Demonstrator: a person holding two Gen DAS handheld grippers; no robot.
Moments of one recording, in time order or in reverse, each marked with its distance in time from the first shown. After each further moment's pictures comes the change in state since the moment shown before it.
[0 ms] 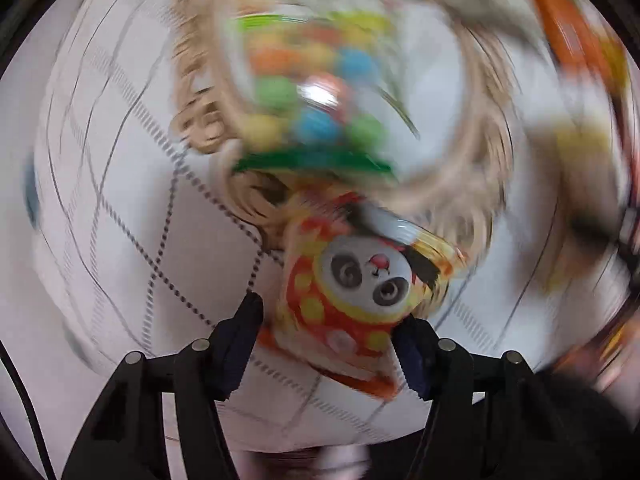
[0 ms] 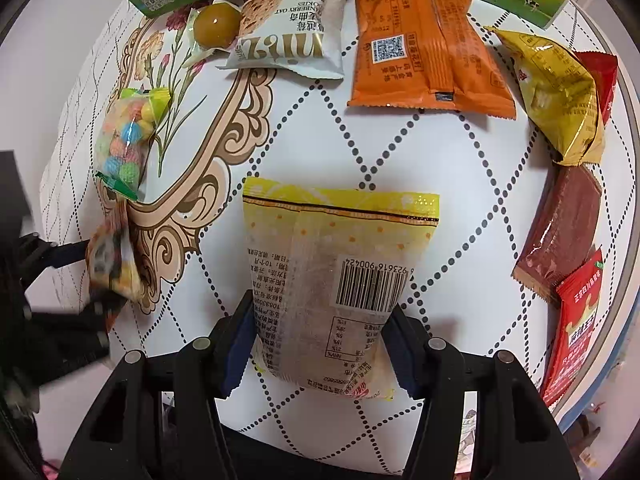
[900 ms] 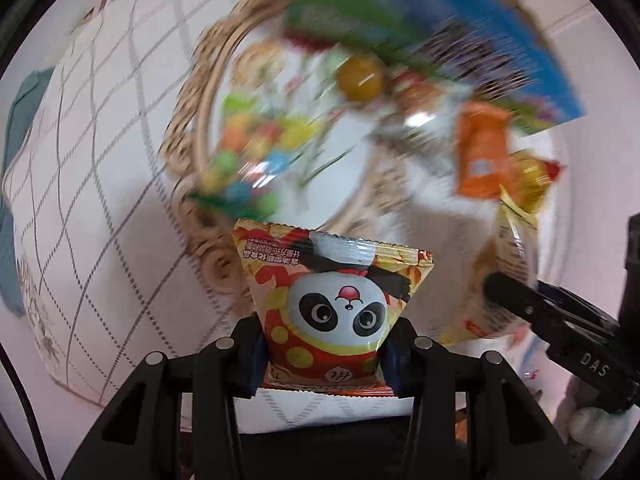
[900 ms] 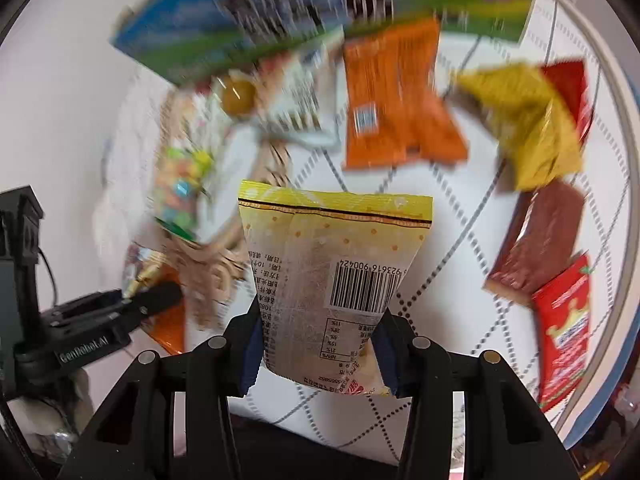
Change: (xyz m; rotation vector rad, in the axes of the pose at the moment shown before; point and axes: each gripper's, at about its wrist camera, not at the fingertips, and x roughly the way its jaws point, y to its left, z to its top) left arm -0.069 -0.040 -0.025 -0.225 -0.181 -0.259; right arm -0.092 -0.050 0.008 0.054 -0.122 0.206
